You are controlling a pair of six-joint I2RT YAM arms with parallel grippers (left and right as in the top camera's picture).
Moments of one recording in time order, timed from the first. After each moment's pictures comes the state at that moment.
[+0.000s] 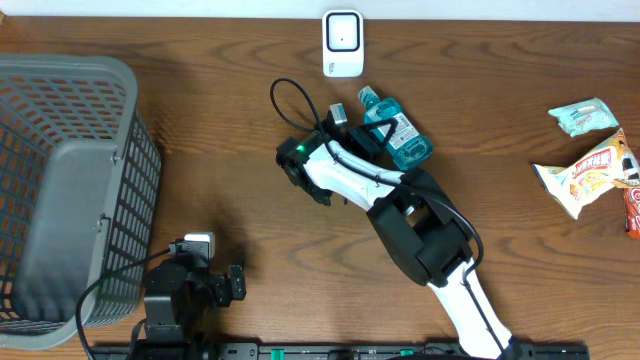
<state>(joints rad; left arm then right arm) -0.02 0.12 0.17 -0.76 0.15 -0.06 0.77 2.35 1.71 -1.25 1.49 0.38</state>
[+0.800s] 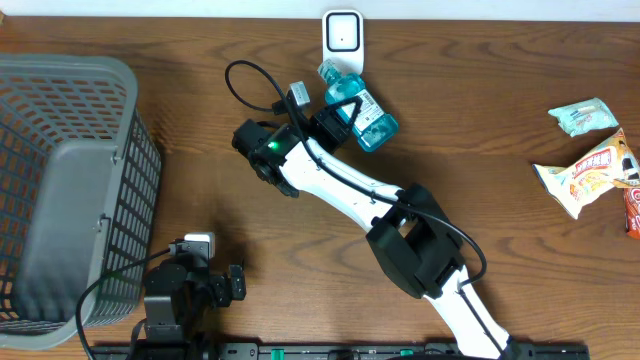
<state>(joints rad) -0.02 0.12 0.17 -0.76 0.15 -0.06 0.86 2.34 1.95 -1.14 1.50 0.28</state>
